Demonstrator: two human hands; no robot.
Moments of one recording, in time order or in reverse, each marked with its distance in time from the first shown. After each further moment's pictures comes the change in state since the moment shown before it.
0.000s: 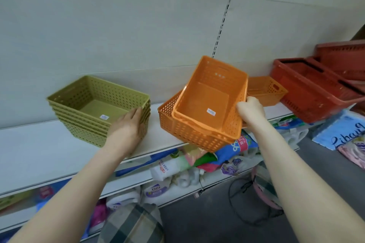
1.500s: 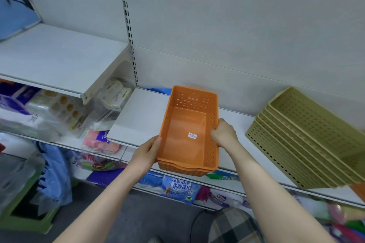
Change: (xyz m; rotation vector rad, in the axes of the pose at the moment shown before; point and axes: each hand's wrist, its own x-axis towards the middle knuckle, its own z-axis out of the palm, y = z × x) left_hand -0.242 -0.462 -0.075 -1.113 0.051 -0.790; right_hand -0.336 -0.273 0.484 -0.412 -0.698 -0.474
